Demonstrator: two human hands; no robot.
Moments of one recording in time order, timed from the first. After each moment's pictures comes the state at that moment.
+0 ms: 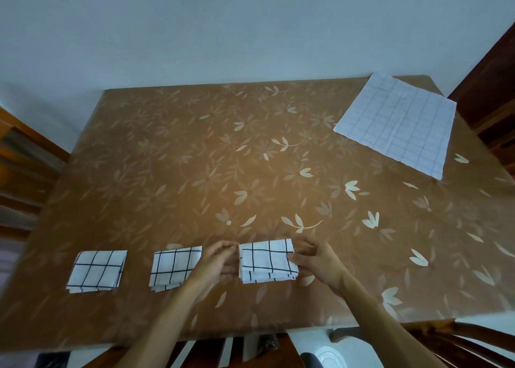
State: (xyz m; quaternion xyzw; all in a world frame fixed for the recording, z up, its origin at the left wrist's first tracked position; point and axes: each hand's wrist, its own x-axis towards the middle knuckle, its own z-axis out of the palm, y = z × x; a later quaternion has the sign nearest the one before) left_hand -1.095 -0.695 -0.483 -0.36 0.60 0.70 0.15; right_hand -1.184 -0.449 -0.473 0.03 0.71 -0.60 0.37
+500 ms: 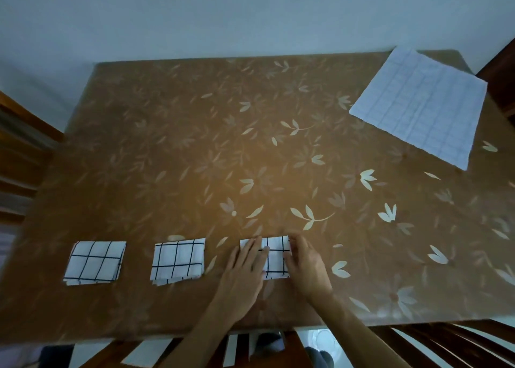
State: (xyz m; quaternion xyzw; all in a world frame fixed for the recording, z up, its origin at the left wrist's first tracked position) left_hand -1.073 -0.656 -0.569 0.02 0.99 0.10 0.06; right_hand -1.158 -0.491 -0.542 -0.12 0.92 -0.34 0.17
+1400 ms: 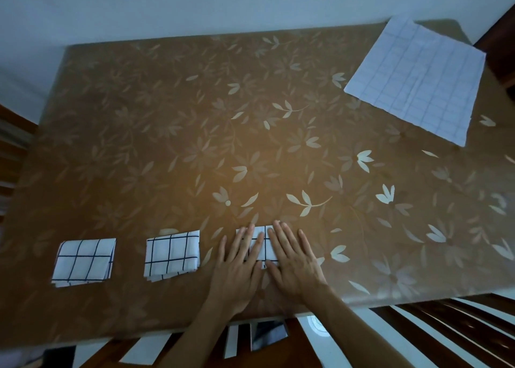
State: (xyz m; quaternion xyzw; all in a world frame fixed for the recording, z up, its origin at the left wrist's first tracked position) left_hand -1.065 -0.663 -0.573 0.00 0.99 0.09 0.12; right_hand -1.134 -0.492 -0.576 -0.33 0.94 -0.05 0.10
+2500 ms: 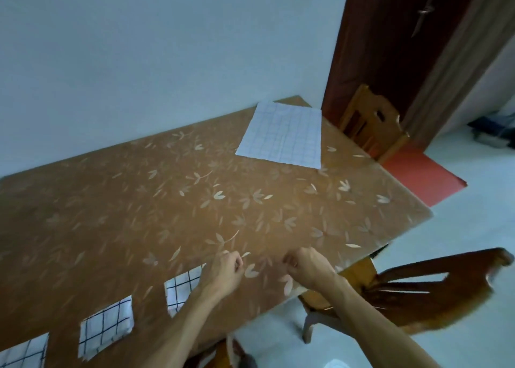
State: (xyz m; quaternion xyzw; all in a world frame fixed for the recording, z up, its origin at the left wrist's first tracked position) left_hand -1.140 -0.511 -0.427 0.03 0.97 0.19 0.14; right_hand -1.148 -0.285 -0.419 -0.06 0.95 -0.22 0.21
